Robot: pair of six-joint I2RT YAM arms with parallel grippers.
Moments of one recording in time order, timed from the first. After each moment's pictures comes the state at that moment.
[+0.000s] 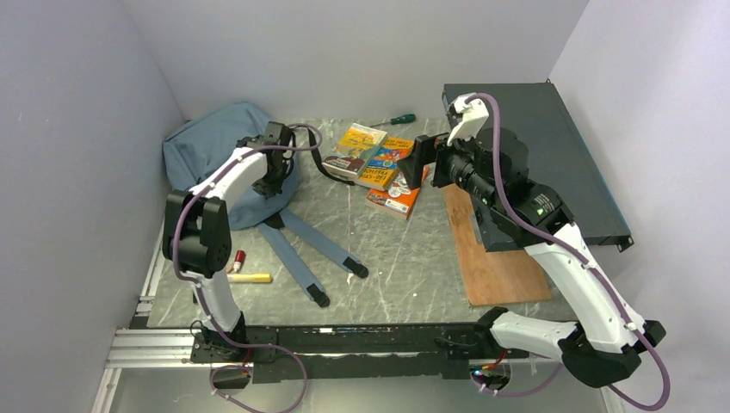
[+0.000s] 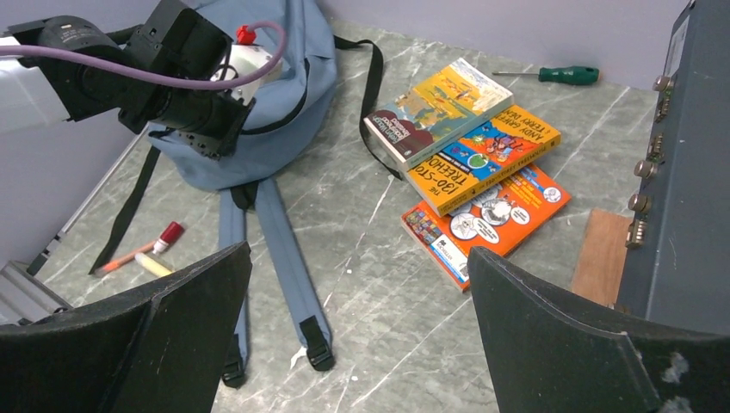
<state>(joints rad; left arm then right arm) -0.26 1.85 1.48 -0.84 -0.31 0.00 0.64 1.10 1.48 -0.64 0.09 0.23</state>
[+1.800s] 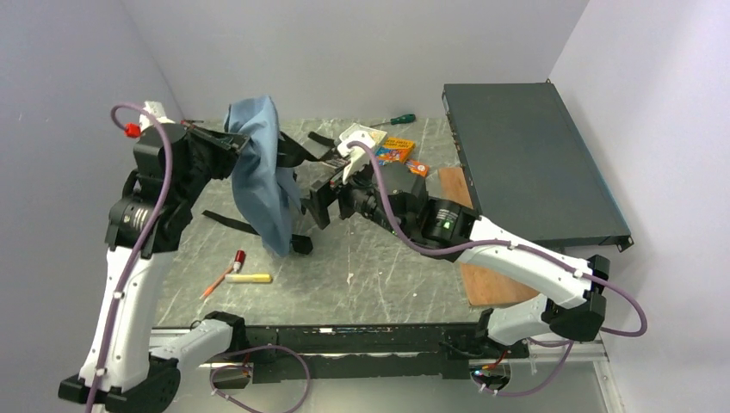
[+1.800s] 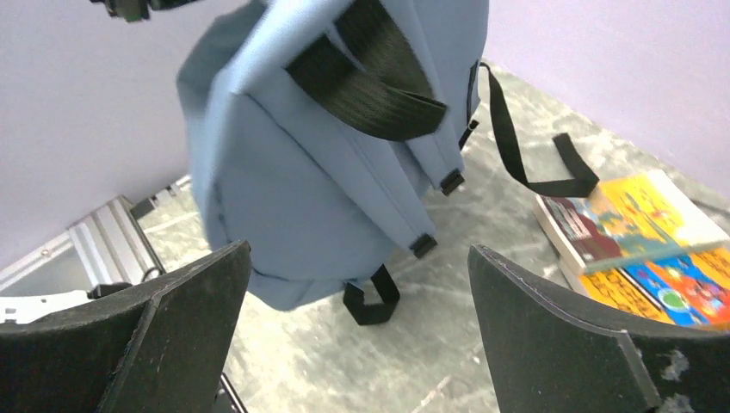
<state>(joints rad) -0.24 1.05 1.58 -0.80 -0.13 -1.10 1.15 1.35 1.50 -0.31 0.27 0.15</state>
